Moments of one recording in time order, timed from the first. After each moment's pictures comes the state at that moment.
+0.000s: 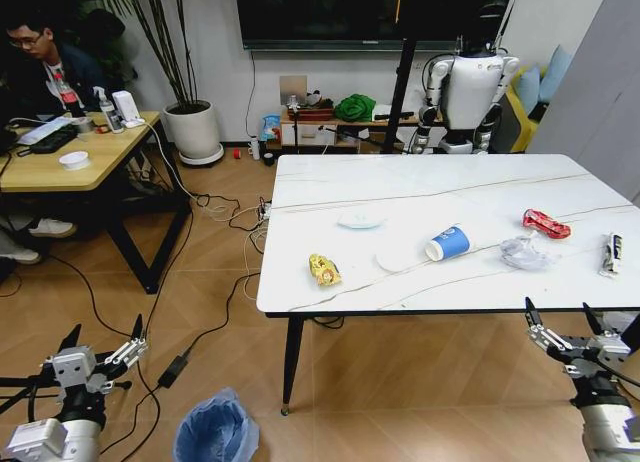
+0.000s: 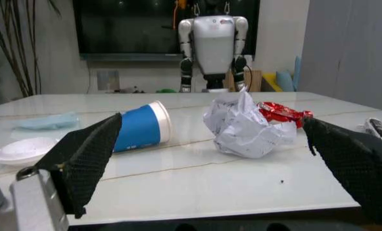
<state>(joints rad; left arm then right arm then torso) 1.86 -1.23 -0.85 -2.19 -0.39 -0.05 -0.17 -1.70 1.33 1.02 1.91 0.50 0.29 -0.27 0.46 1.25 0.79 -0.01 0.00</state>
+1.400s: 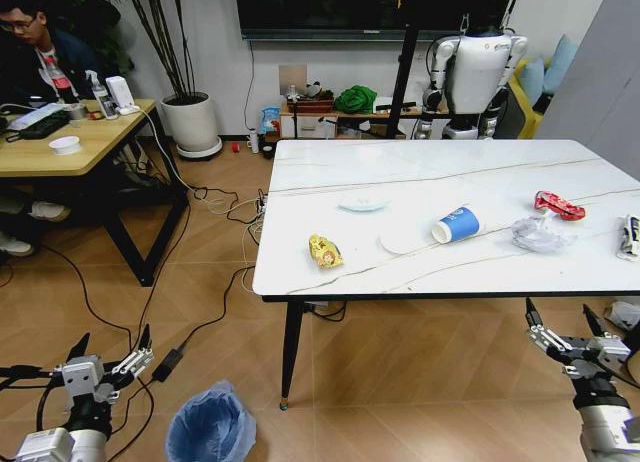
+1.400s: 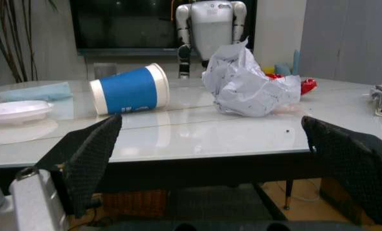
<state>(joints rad) 1.88 -1.26 -0.83 -2.18 -0.37 -0.06 -0.15 -1.70 1.34 1.03 1.90 0.50 0.29 -0.27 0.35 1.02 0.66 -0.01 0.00</state>
